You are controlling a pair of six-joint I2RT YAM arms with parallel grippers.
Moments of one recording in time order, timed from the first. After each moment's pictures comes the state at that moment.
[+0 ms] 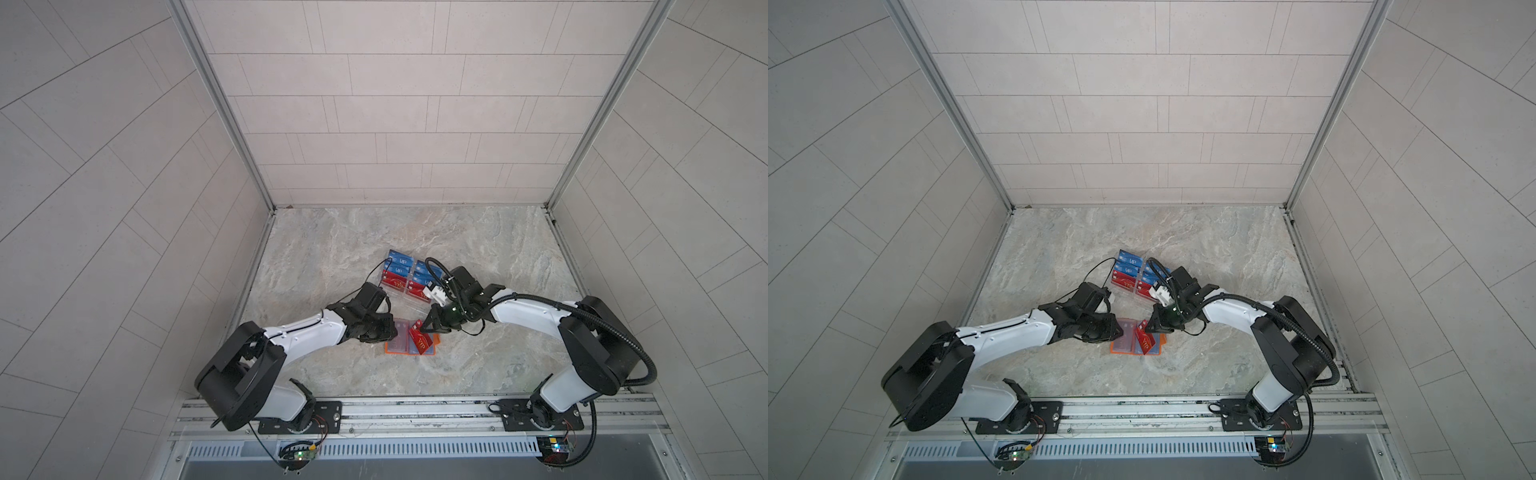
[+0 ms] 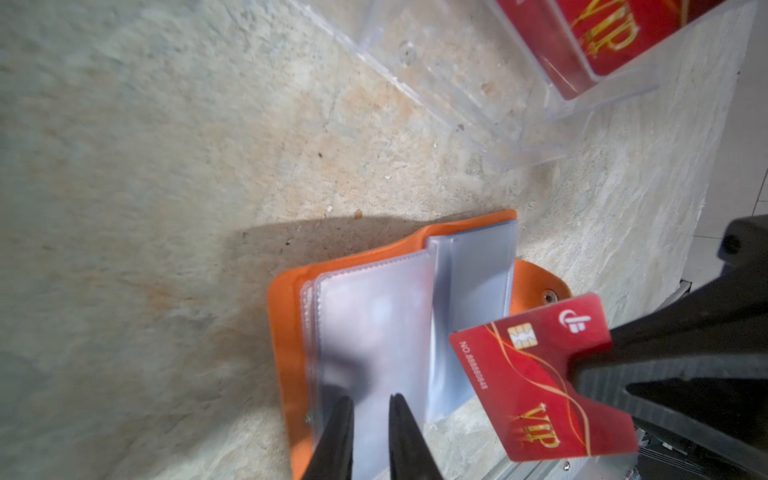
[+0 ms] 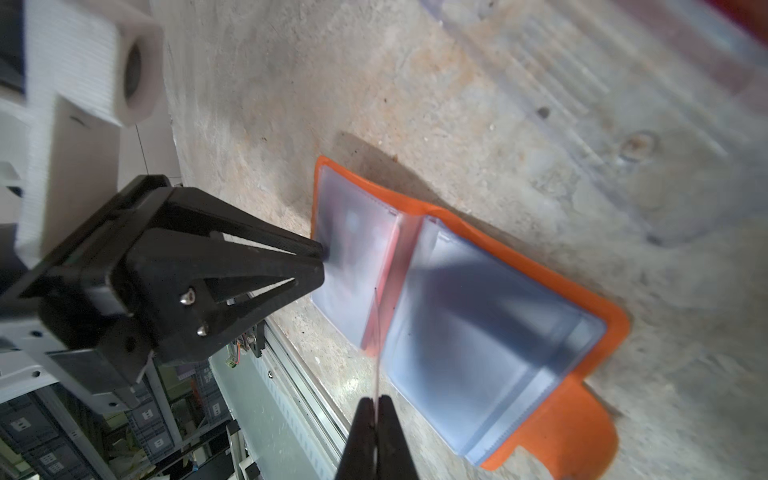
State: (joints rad) left arm -0.67 1.40 0.62 -0.27 0.34 -0.71; right arm 0.61 1.58 0.82 -0.29 -0.69 0.61
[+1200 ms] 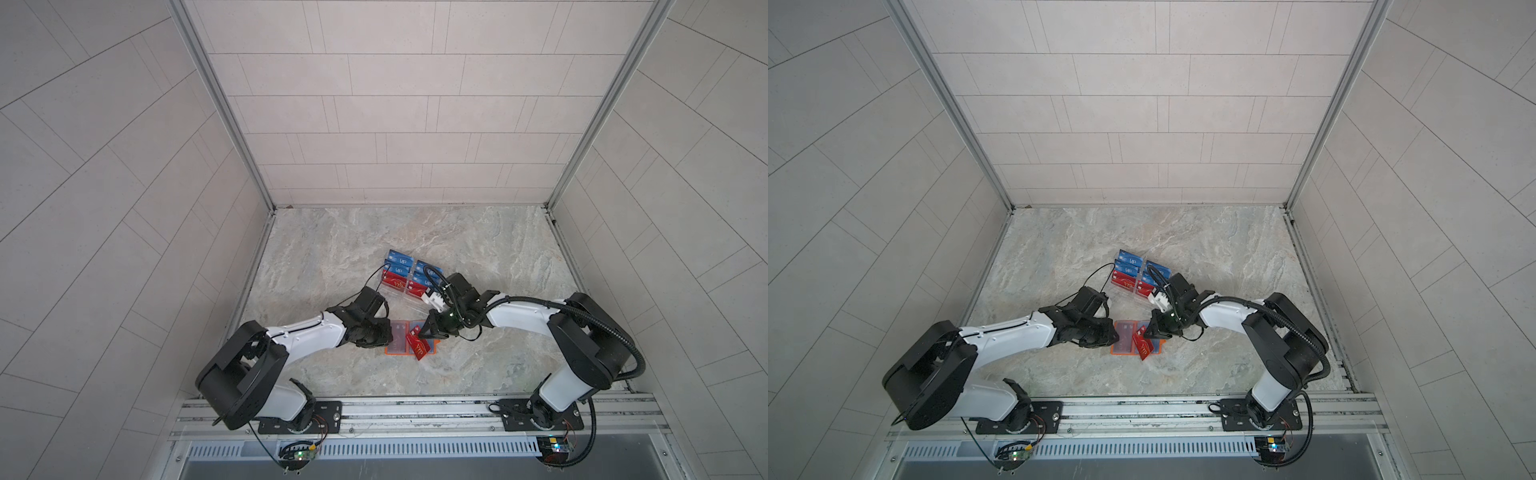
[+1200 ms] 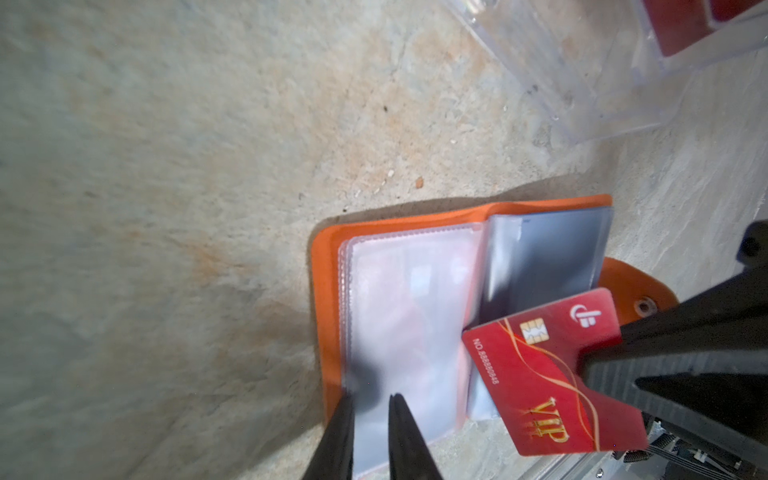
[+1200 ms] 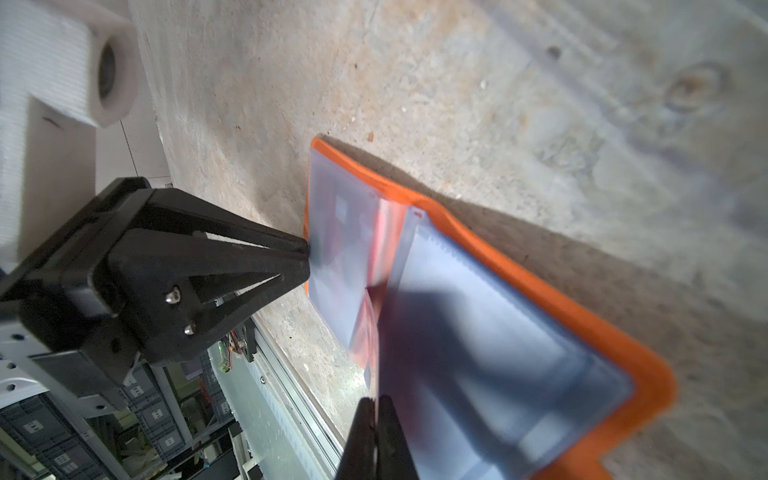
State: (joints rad) left arm -0.67 1.41 0.58 -0.29 0.31 -0.71; right arm 0.63 1.62 0.77 -0.21 -0.68 0.66
